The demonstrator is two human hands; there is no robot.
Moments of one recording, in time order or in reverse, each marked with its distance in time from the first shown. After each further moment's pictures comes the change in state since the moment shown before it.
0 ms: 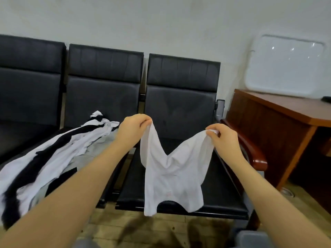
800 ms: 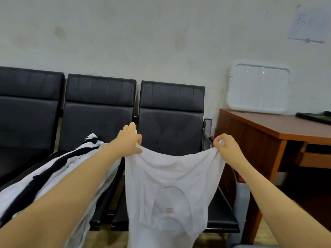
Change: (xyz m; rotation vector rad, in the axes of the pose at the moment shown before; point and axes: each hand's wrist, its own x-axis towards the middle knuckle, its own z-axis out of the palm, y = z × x) left_hand 0.025 0.022 -0.037 0.575 -0.417 0.105; right_hand 0.013 0.015 -0.061 -0.004 -0.010 0.139
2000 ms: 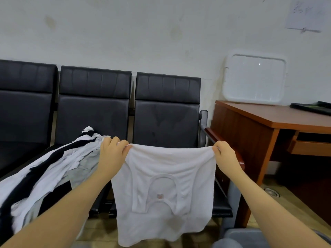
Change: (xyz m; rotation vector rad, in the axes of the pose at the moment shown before) left_hand -0.046 -0.011 0.090 -0.064 0.682 -0.081; right_hand -0.038 0.045 0.021 -0.147 0.040 -0.055
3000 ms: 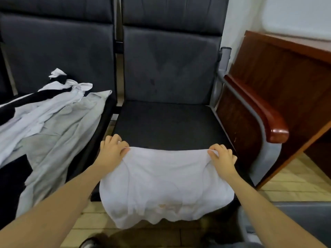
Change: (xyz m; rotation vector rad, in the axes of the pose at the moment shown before) left_hand -0.103 -0.037 0.180 -0.068 -0.754 -0.109; right_hand -0.010 0.123 0.194 -0.141 -0.338 0.285
